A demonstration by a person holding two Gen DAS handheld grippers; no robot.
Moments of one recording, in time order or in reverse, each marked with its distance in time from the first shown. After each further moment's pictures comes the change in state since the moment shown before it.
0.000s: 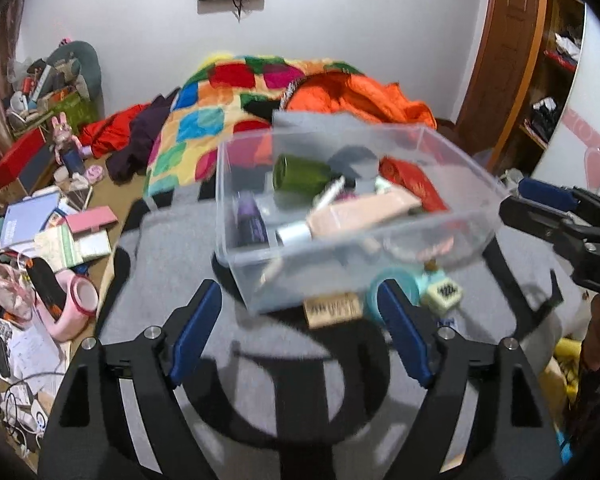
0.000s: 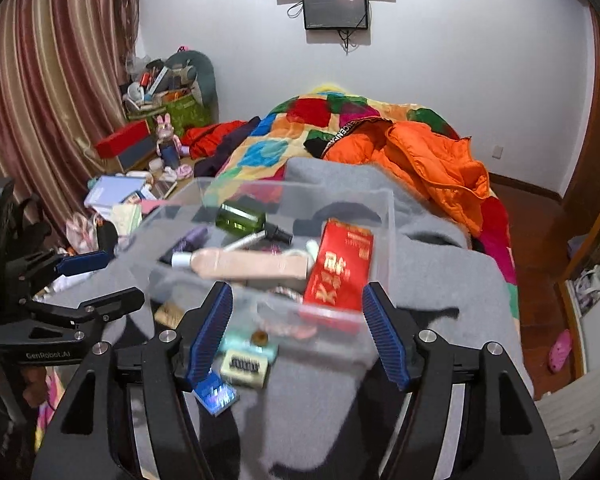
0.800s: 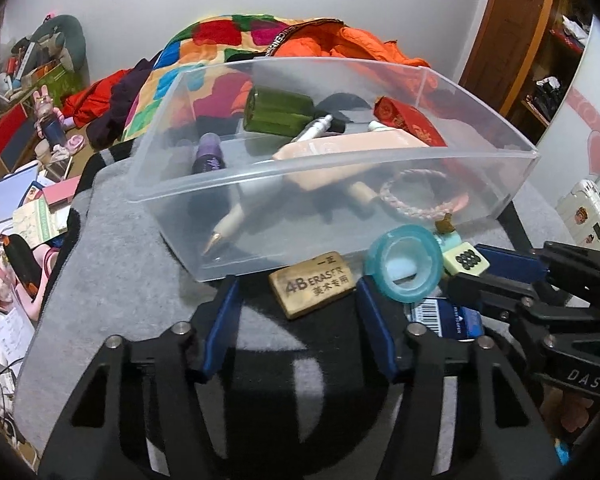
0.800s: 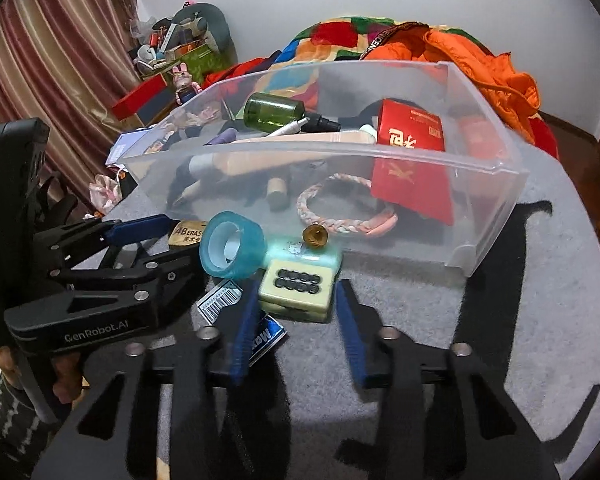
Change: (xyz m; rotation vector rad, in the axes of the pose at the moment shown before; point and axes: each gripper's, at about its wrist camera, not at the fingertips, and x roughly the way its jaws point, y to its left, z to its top) left arm 0.054 -0.020 -0.014 -0.004 0.108 -0.029; right arm 0.062 0.013 -0.051 0.091 0.206 0.156
